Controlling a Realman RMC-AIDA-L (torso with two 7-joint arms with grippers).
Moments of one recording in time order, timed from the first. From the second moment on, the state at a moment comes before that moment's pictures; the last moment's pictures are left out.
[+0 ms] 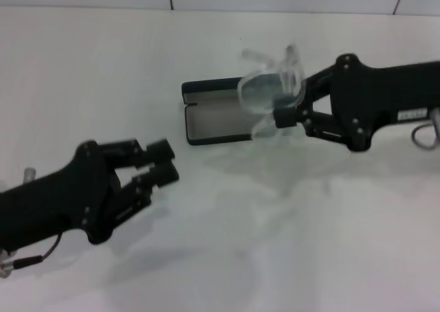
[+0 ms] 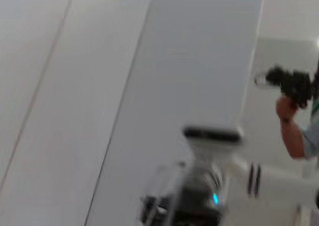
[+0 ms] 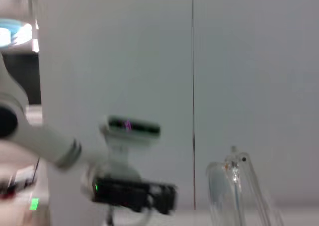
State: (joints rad) left arm -0.22 -2.00 1.28 0.55 1.14 1.87 -1.13; right arm 0.49 1.97 -1.28 -1.05 -1.45 -1.61 1.49
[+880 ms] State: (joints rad) left arm -0.25 -2.01 1.28 0.55 1.40 1.76 -1.14; right arm 1.26 2.03 -1.46 -0.94 -2.55 -1.63 2.17
